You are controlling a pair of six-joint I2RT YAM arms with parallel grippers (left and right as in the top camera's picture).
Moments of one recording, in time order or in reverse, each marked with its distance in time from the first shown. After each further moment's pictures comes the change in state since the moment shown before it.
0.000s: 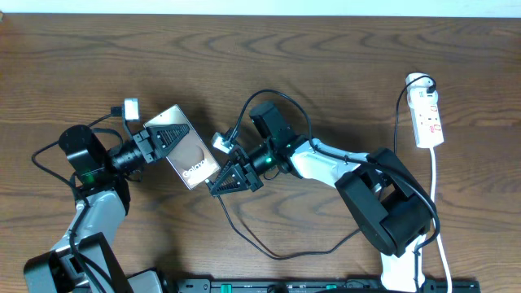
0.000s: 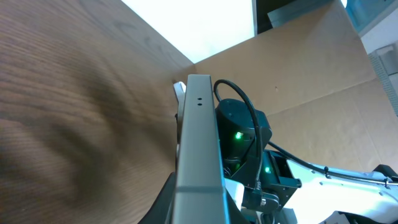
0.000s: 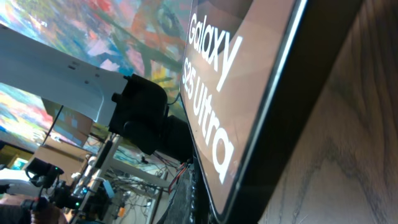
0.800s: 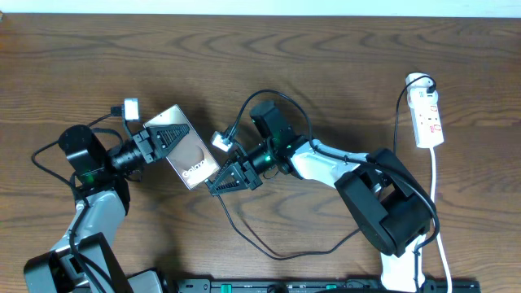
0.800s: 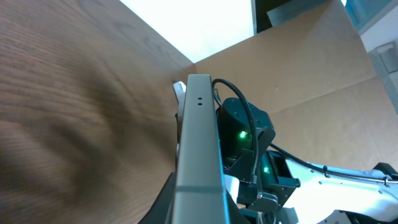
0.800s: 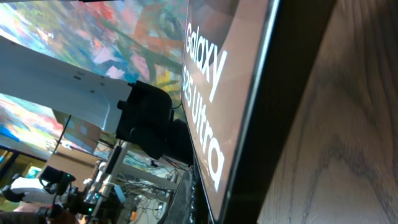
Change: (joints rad) left arm 0.000 0.000 0.000 0.001 0.005 0.010; right arm 0.000 0.000 -0.009 0.078 -0.009 0.132
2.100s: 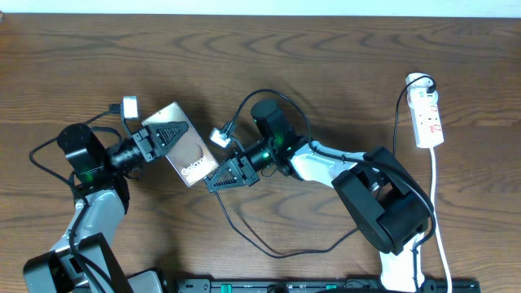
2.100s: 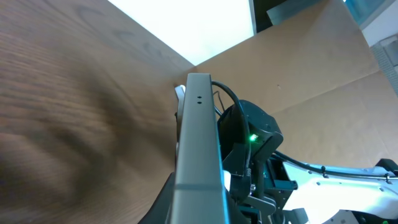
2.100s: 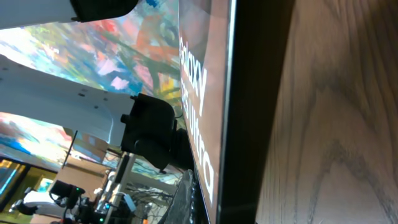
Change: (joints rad) left arm -0.005 0.000 0.012 0.007 -0.008 0.024; right arm 0.000 0.015 -0.017 0.198 0.005 0.220
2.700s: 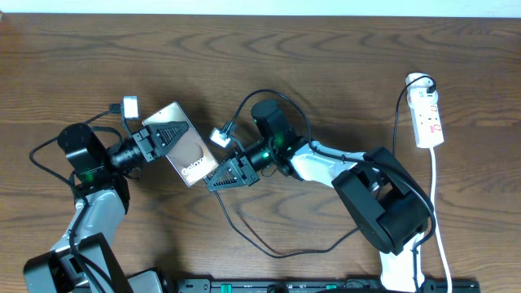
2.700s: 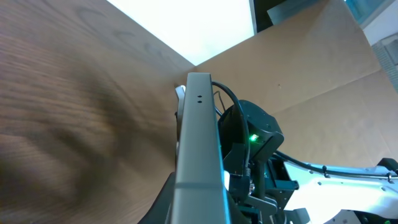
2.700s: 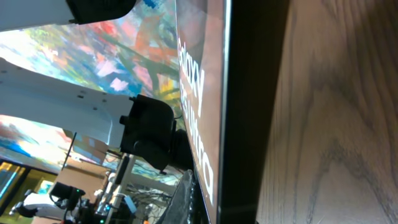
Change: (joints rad) left arm -0.001 0.000 0.000 0.000 -0.003 0.008; right arm 0.000 0.000 0.000 0.000 0.008 0.008
